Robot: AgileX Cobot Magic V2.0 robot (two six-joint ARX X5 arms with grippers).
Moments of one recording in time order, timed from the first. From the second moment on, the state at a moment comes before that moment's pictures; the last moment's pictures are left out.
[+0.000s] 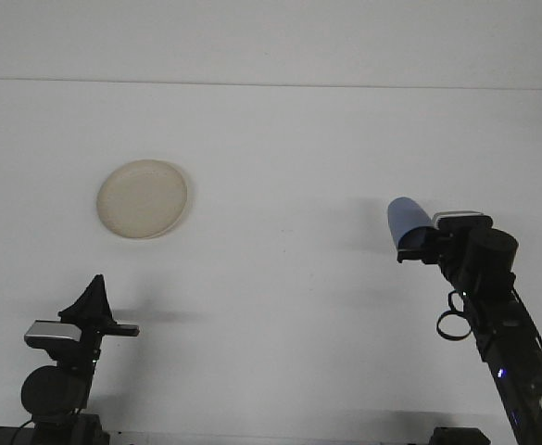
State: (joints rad) left arm -0.05 0.00 0.03 0.20 -0.03 -0.04; right arm 0.01 1.08 0.79 -0.23 -0.13 0.03
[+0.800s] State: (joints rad) left arm -0.05 0.00 0.03 0.20 -0.03 -0.04; right arm 0.67 1.31 1.29 -1.15 0.00 0.27
